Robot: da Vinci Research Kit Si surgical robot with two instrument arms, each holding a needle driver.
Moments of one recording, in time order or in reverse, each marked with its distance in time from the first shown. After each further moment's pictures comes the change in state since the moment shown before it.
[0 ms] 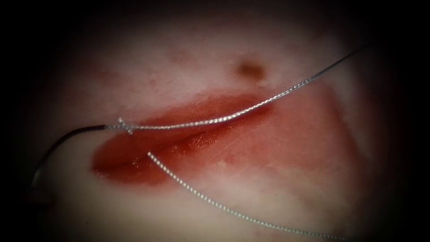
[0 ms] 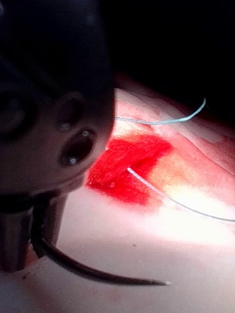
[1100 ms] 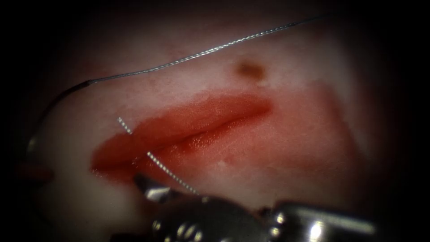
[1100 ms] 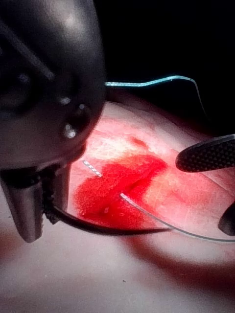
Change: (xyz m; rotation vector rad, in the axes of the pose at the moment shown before) right arm 0.031 -0.005 0.012 0.175 0.333 -0.116; left arm -0.002 -0.001 -0.003 0.194 -0.054 -0.121
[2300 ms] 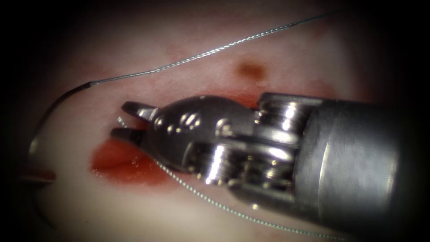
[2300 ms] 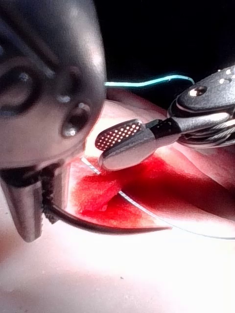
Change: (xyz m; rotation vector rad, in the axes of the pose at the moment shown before) right arm -0.002 0.007 0.005 -0.098 0.172 0.112; left arm 0.000 0.000 0.000 -0.032 -0.001 0.007
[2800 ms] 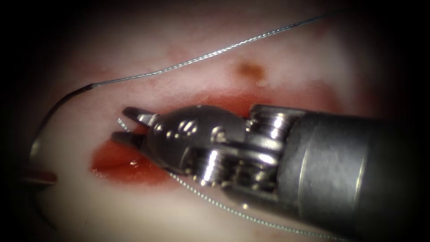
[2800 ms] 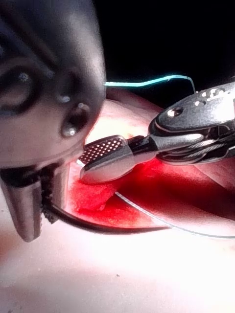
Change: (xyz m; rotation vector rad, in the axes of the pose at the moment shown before) right arm -0.001 0.000 0.002 -0.025 0.018 0.059; left arm 0.000 0.000 0.000 -0.002 -0.003 0.000
